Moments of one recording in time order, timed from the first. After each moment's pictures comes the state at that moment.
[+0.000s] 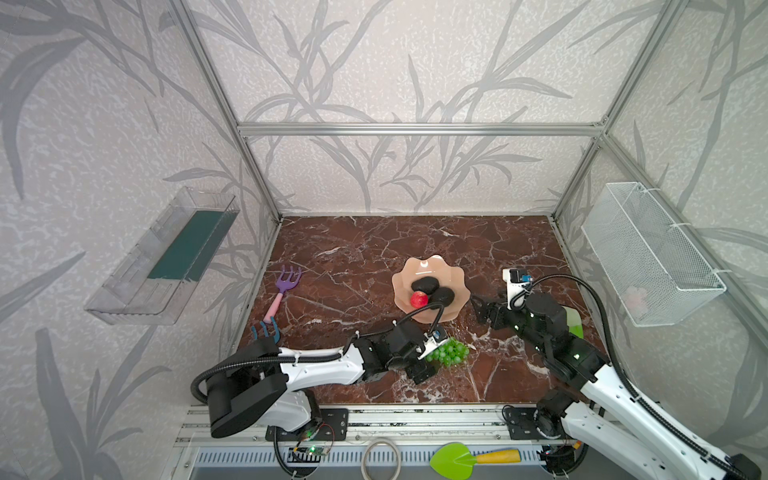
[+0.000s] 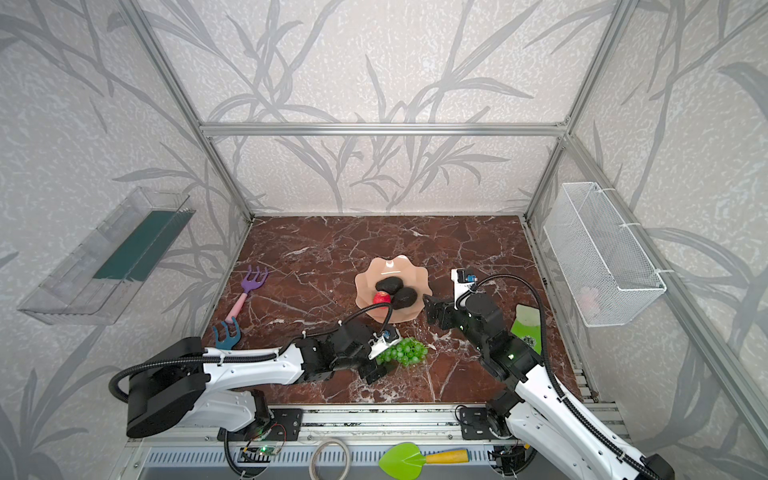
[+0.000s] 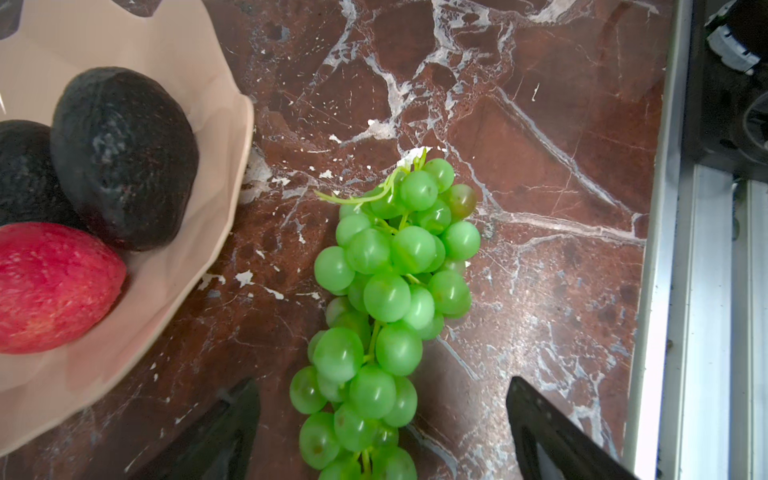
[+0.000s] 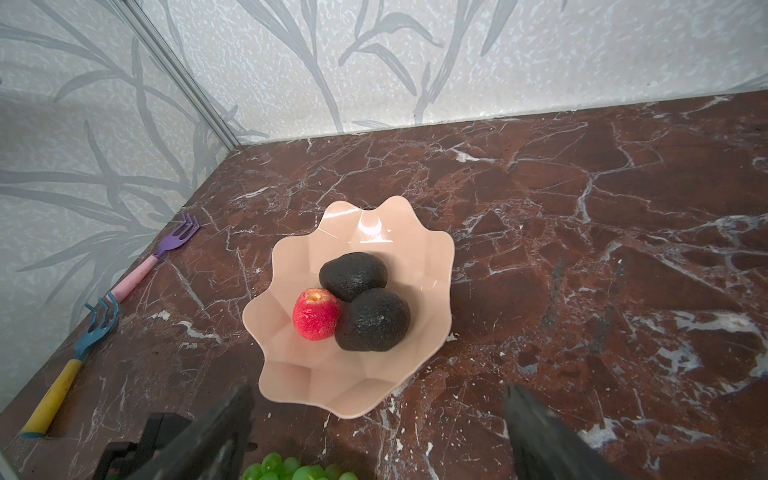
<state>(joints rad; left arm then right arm) -1.07 1.40 0.56 0.09 0.04 0.11 0.57 0.70 0.56 -0.24 0.09 0.38</state>
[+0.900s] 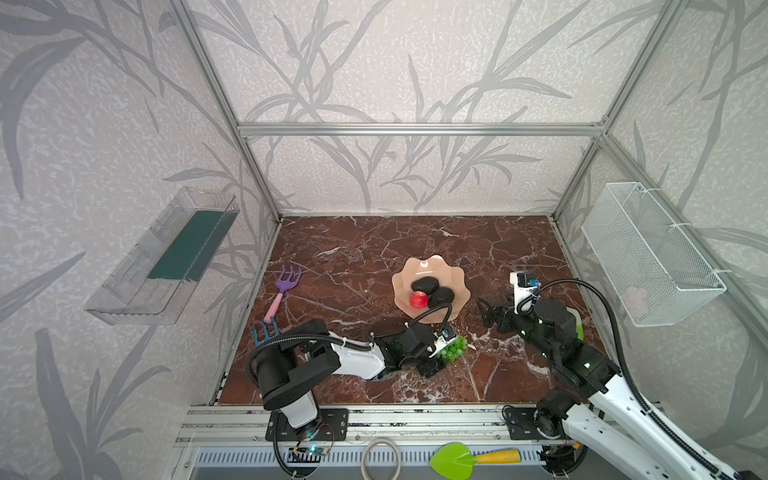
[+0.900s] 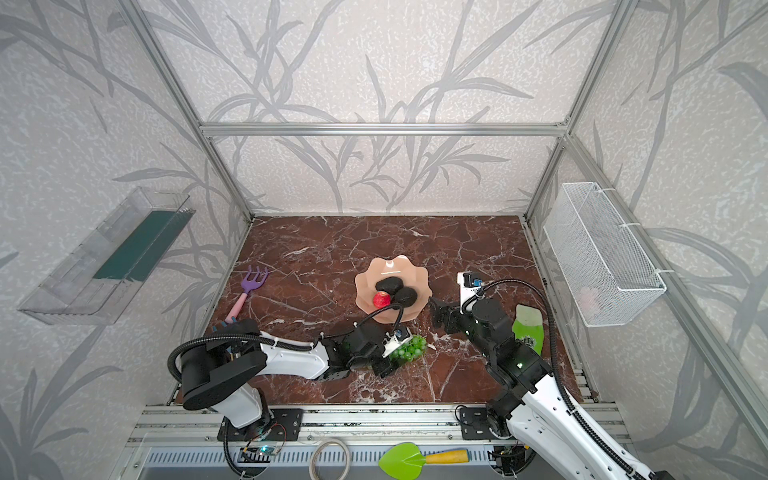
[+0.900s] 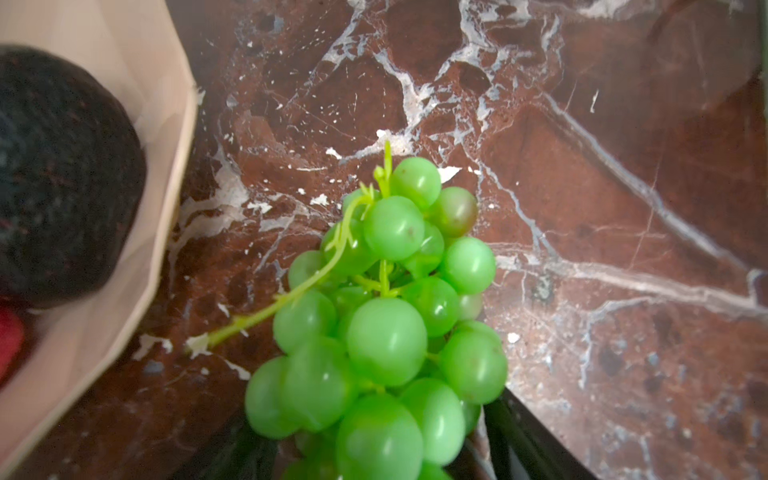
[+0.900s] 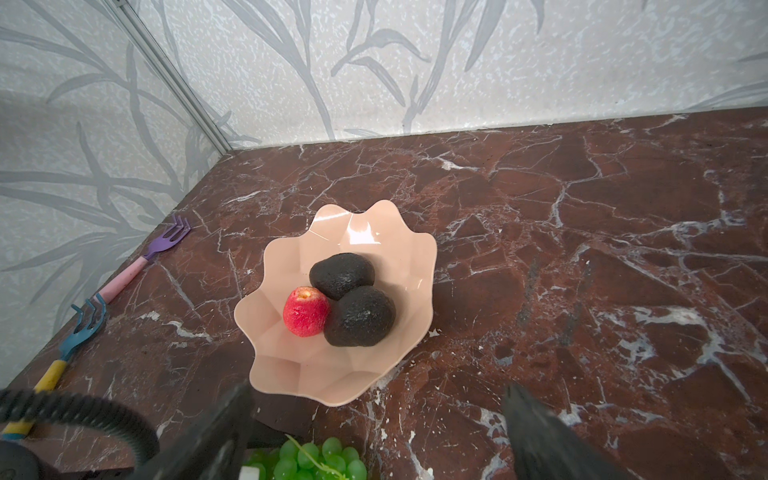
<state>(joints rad) -1.07 1.66 0.58 0.37 0.01 0.07 0.57 0.62 0.56 -0.31 0.12 0.36</state>
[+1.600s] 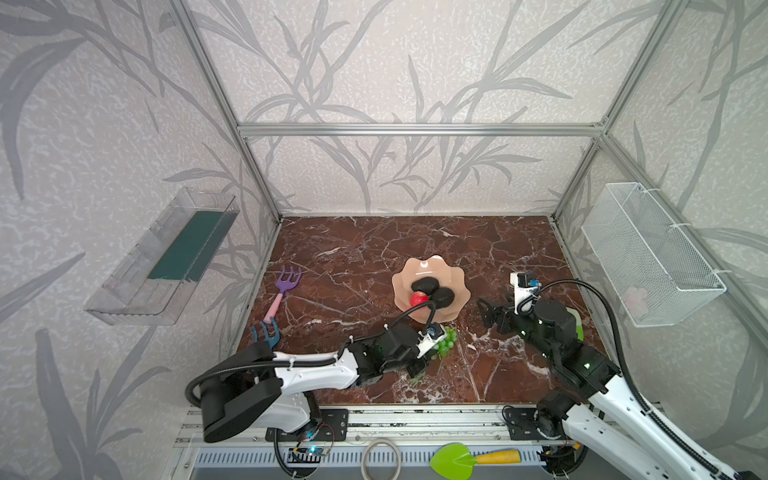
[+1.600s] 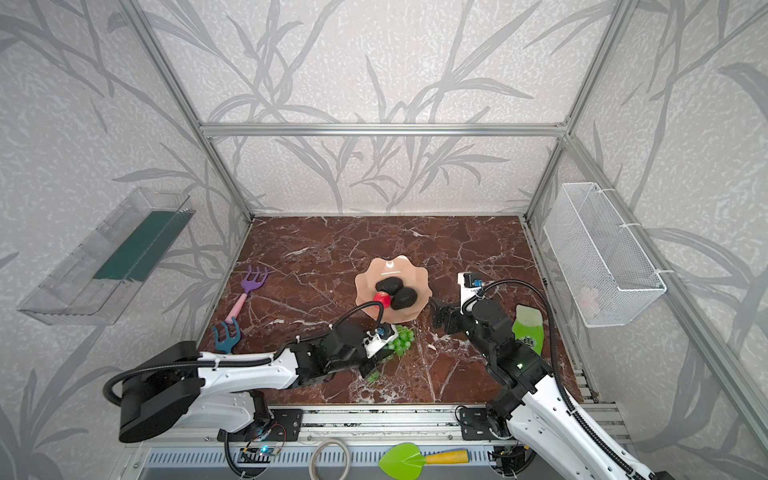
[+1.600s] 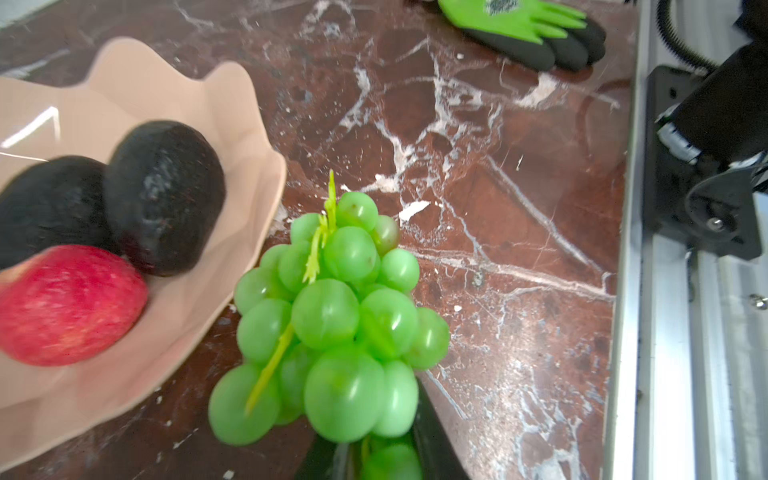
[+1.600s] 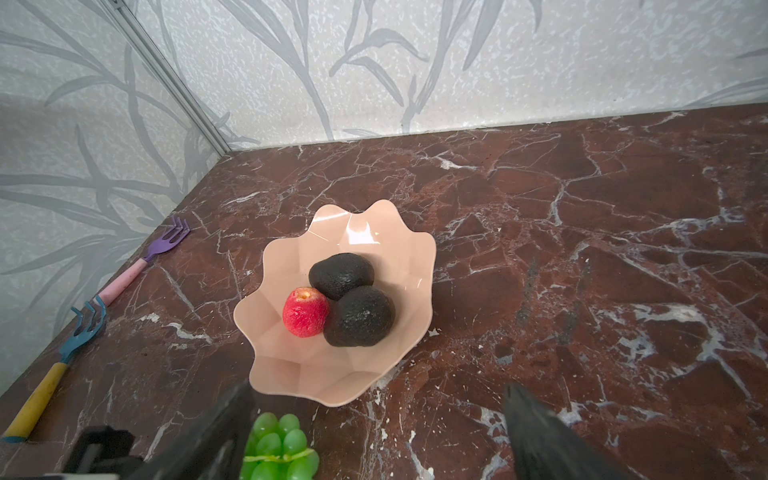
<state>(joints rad) -1.07 1.28 0.49 0.23 0.03 0.03 0.57 0.62 0.56 -0.31 0.13 0.37</state>
